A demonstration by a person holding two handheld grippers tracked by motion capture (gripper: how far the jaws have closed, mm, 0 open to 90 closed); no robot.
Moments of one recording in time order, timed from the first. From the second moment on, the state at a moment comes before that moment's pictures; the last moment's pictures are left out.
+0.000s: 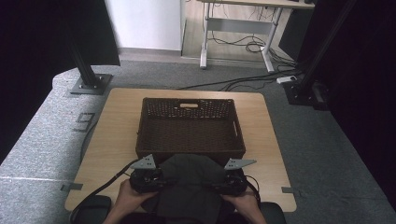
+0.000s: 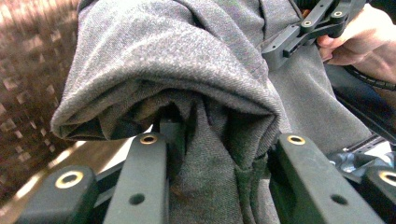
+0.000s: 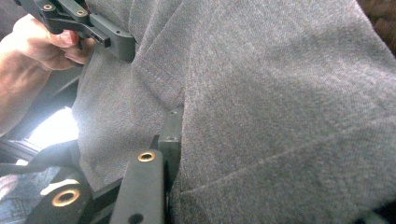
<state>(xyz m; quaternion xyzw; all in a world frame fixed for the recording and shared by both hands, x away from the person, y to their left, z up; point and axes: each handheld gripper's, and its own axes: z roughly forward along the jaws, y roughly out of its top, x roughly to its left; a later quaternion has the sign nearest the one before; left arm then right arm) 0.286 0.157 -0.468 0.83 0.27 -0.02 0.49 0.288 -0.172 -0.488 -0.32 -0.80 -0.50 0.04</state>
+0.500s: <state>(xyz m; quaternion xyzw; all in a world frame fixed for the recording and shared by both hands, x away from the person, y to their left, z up) 0.295 0.155 -0.427 0.83 0.24 0.01 0.51 0.292 -0.176 -0.448 -0.30 -0.80 -0.52 -0.01</state>
